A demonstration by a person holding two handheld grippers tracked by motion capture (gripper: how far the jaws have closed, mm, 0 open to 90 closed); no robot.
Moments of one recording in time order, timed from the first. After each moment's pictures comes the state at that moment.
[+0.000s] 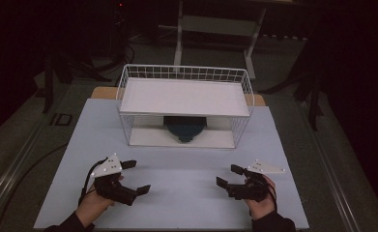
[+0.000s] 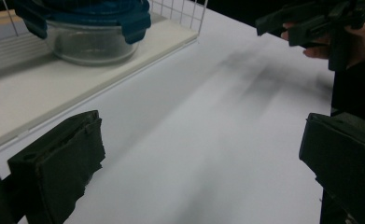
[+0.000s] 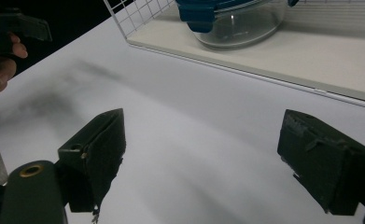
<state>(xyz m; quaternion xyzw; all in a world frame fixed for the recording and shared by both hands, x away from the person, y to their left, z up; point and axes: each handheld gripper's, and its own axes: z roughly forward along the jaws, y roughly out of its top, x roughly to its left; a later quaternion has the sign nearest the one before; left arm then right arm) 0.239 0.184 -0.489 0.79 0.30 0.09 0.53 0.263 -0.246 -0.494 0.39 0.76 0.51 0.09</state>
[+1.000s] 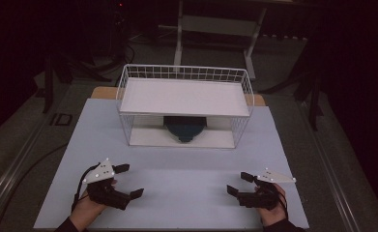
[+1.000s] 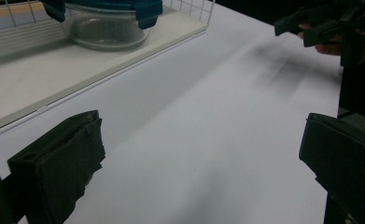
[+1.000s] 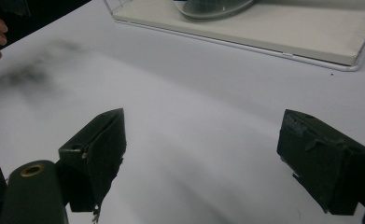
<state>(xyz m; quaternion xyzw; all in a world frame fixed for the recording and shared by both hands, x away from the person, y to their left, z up) 0.230 0.199 -0.499 0.78 0.31 0.10 0.53 0.251 -0.278 -0.512 0.39 0.77 0.50 0.10</state>
